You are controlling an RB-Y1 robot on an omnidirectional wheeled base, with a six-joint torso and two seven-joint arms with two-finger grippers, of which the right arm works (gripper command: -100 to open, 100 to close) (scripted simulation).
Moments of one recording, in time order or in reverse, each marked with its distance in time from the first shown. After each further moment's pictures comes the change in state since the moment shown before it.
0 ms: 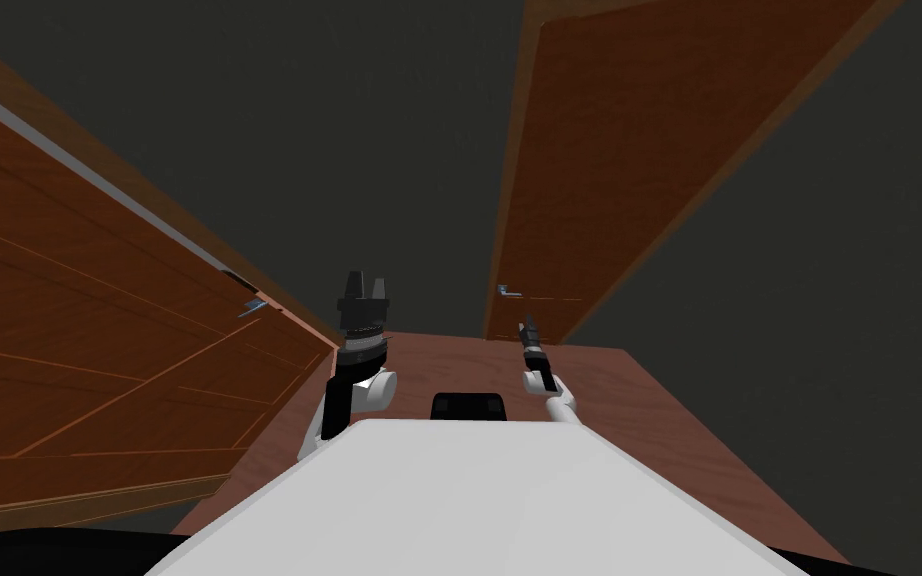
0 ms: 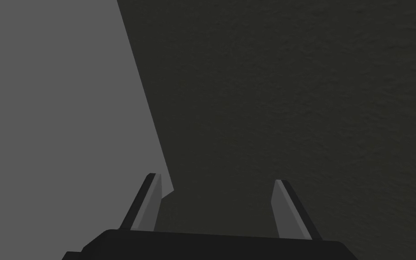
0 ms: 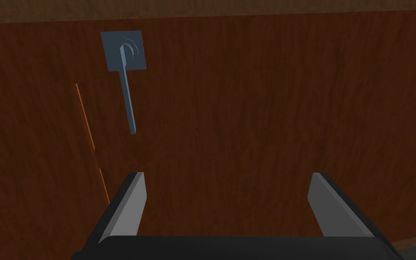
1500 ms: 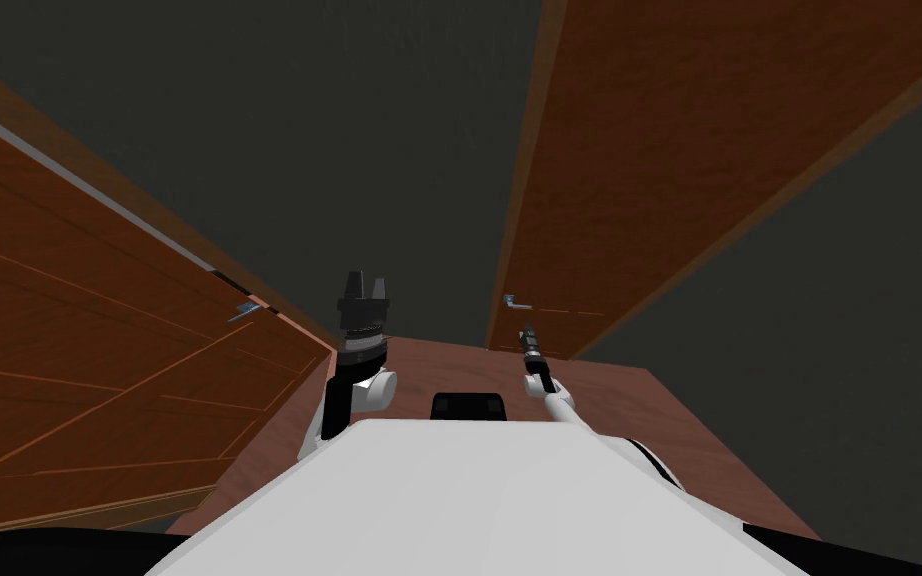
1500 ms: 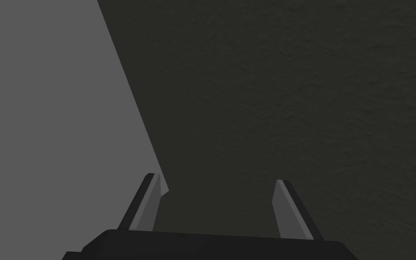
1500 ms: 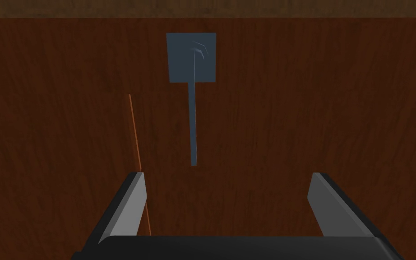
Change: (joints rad) arm -0.141 -0.024 -0.040 0.364 0.010 -0.066 0.000
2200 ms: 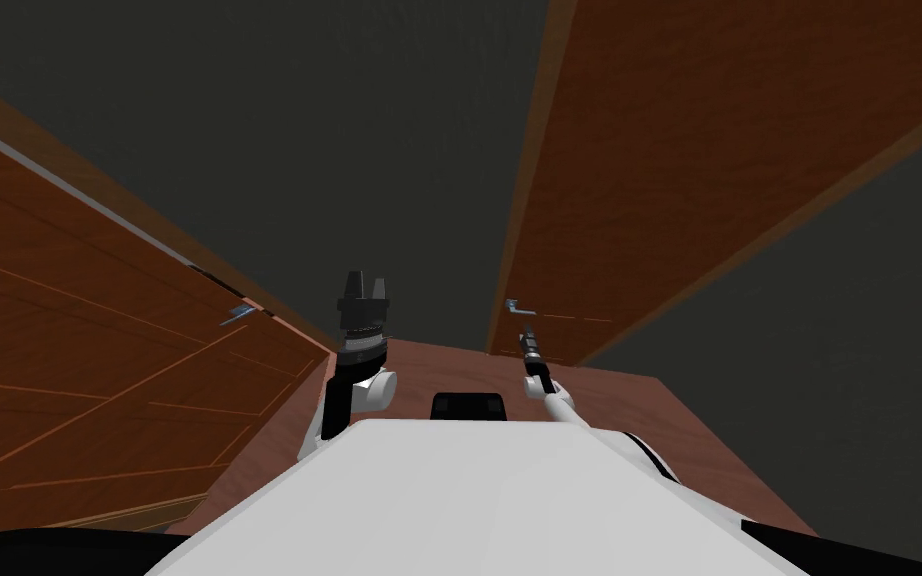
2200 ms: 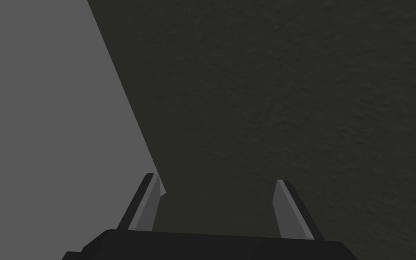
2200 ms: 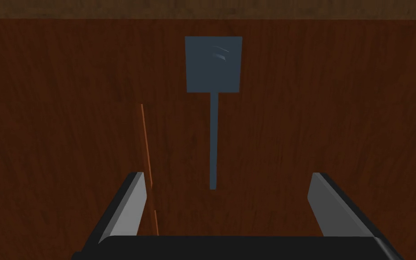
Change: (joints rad) arm -0.030 -0.002 -0.011 0.085 0.004 -0.010 0.002
